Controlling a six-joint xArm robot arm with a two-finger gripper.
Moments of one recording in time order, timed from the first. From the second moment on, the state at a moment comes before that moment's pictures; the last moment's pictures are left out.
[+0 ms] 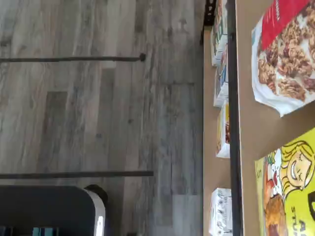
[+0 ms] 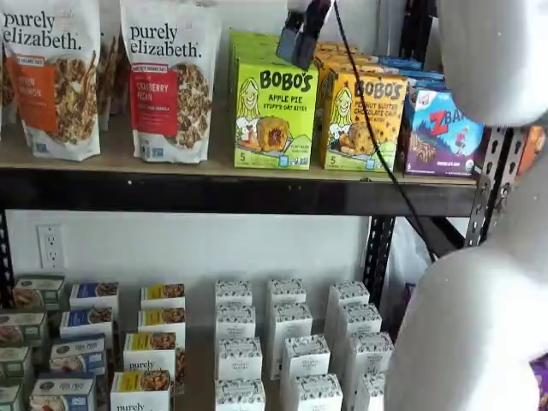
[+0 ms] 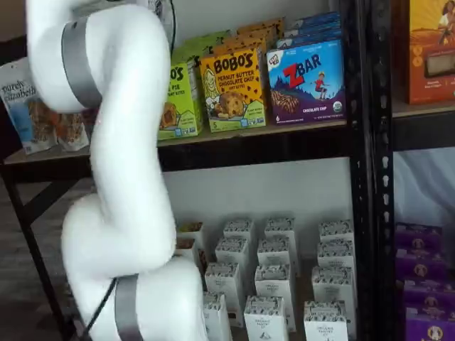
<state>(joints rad) 0.19 -0.09 -1.79 0.35 1.89 -1.27</state>
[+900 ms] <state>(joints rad) 0.16 -0.14 -1.73 0.42 1.81 -1.29</state>
